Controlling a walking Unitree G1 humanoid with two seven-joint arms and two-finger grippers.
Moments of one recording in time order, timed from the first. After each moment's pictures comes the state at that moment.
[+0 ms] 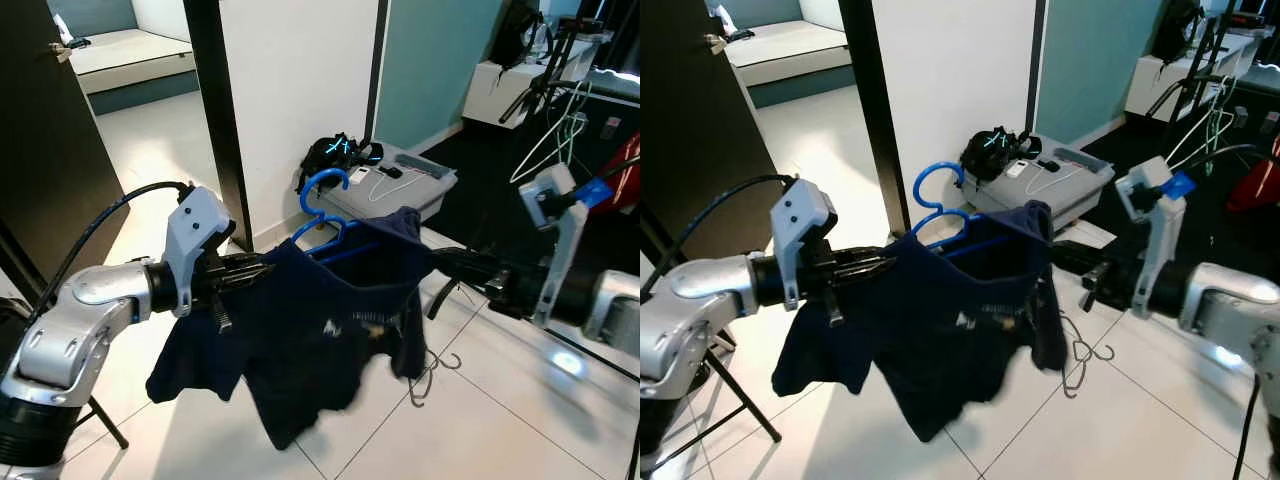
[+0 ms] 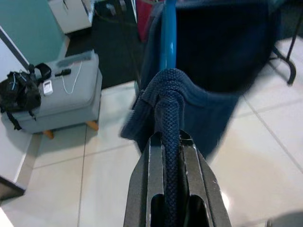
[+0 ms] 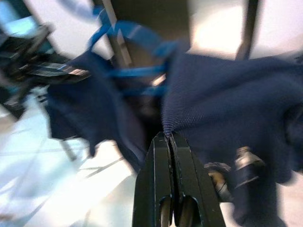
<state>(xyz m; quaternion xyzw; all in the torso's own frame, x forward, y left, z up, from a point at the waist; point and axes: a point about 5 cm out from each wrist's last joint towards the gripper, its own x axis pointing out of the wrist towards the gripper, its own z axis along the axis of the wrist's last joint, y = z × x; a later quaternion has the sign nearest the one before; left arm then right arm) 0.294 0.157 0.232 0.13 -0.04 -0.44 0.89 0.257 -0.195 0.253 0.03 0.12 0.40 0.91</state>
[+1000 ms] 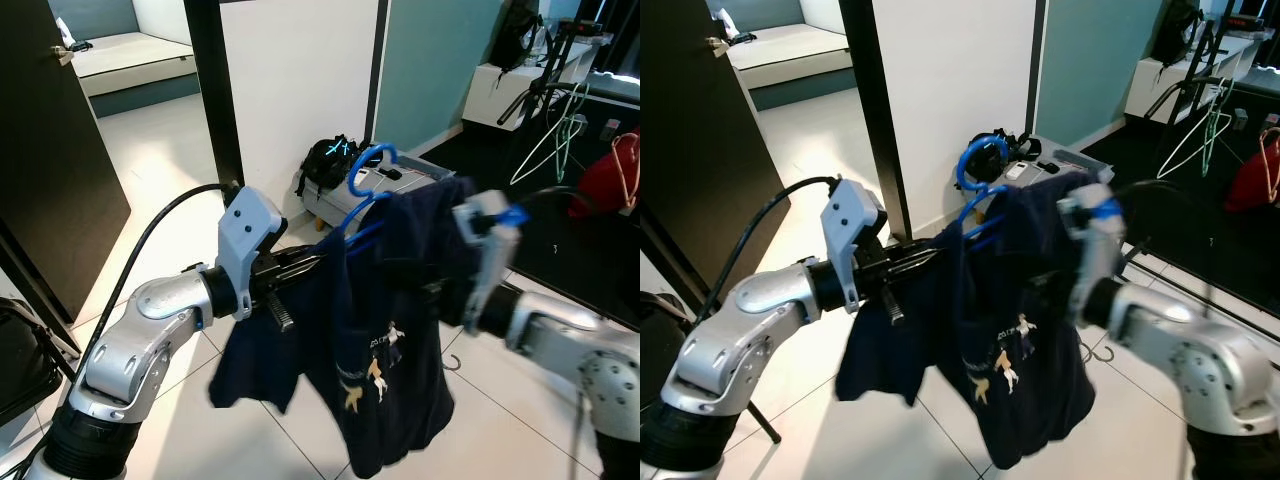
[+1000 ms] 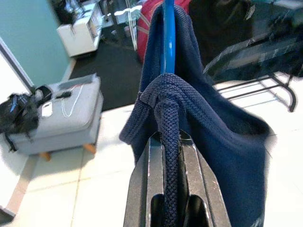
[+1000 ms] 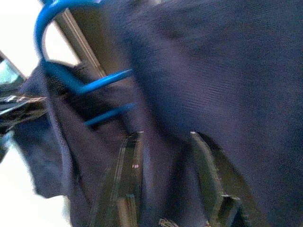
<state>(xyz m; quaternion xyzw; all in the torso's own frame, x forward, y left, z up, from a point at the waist) 0.290 0.115 0.228 0.10 -0.08 -0.42 0.90 0.277 -0.193 0.224 0.10 0.10 0.28 0.95</state>
